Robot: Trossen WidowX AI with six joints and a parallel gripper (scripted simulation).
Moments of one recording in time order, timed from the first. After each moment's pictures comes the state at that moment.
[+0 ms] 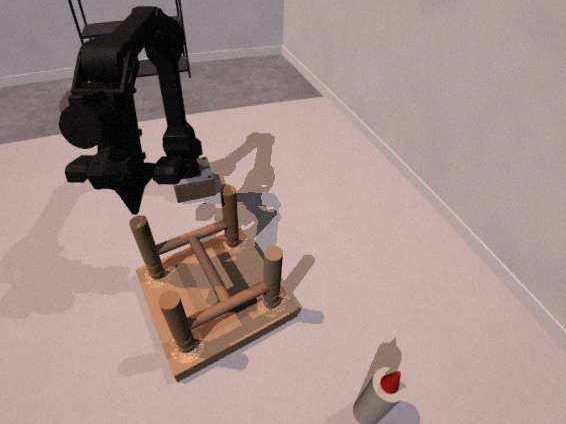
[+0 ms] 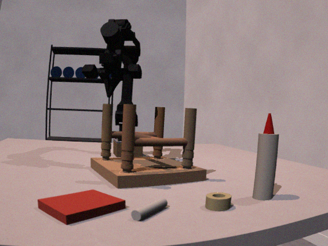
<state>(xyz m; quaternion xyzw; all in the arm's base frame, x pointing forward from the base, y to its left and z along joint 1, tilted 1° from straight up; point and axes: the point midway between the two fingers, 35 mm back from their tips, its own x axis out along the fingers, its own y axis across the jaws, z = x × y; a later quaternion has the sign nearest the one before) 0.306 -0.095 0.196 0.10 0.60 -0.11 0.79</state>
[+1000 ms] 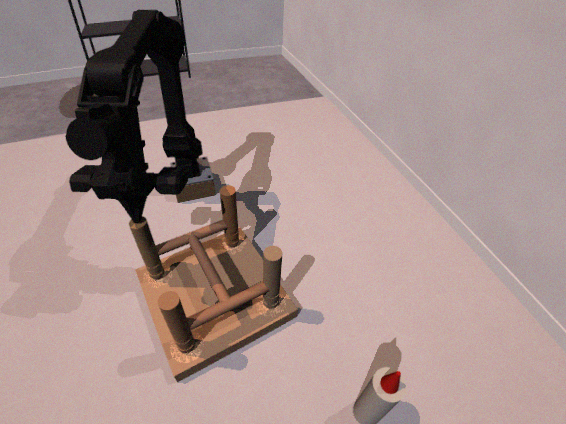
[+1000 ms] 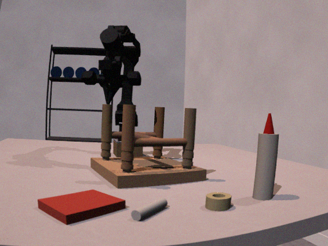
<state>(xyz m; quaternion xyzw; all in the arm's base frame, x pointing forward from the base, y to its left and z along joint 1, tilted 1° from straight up) 0.306 -0.096 0.175 0.09 0.59 -0.12 0.79</state>
